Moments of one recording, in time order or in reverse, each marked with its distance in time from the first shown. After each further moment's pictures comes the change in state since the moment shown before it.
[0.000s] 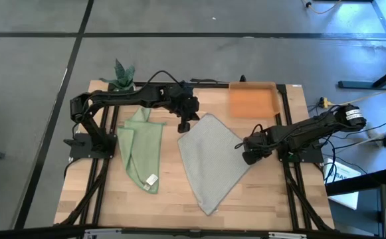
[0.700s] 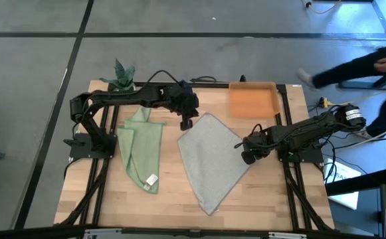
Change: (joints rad) left arm 0.009 0.000 0.000 0.005 -0.109 -0.128; right arm 0.000 0.002 -0.001 0.017 0.013 -0.002
